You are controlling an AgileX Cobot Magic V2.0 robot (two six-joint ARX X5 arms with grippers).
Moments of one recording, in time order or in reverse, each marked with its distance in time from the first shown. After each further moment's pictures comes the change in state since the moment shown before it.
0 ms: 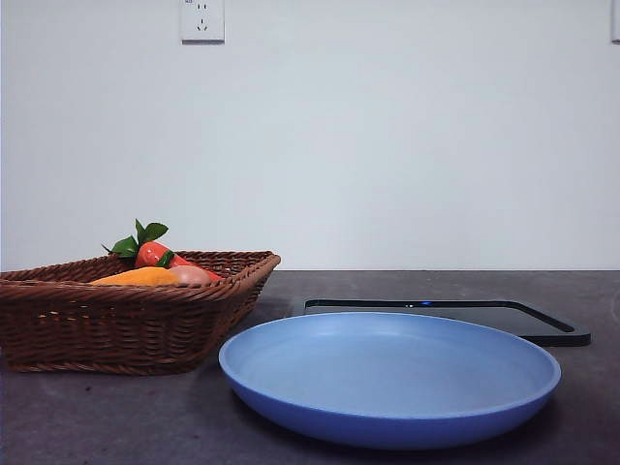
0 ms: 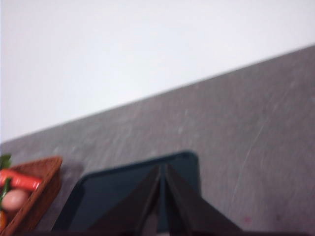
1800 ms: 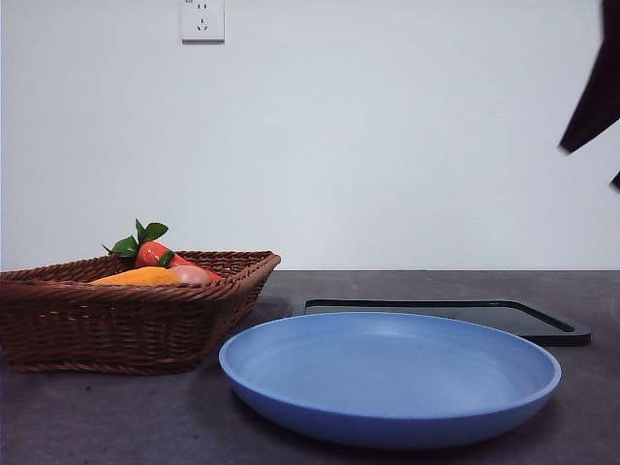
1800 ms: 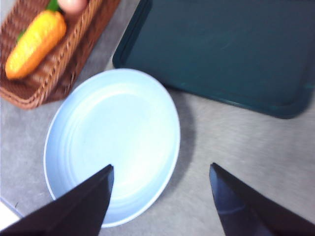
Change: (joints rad) left arm -0.021 0.476 0.362 -0.389 0.253 0.347; right arm 0.193 0.848 0.447 -0.387 -0.294 -0.335
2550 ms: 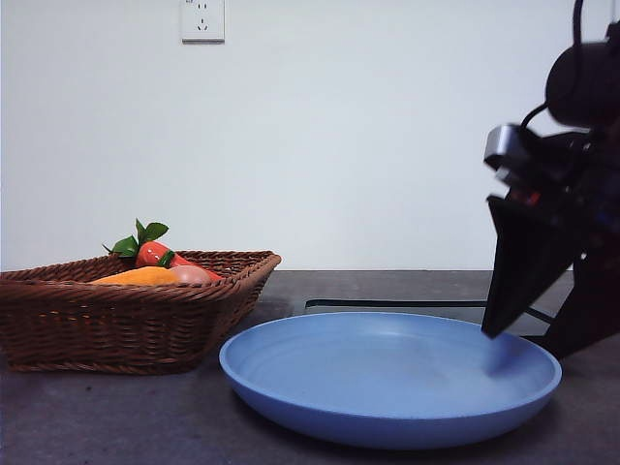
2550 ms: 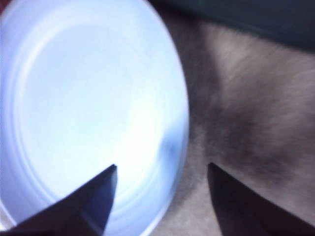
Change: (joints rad) left arm 0.000 0.000 0.000 0.000 0.000 -0.008; right arm 0.143 0.512 0.000 0.186 0.002 0.008
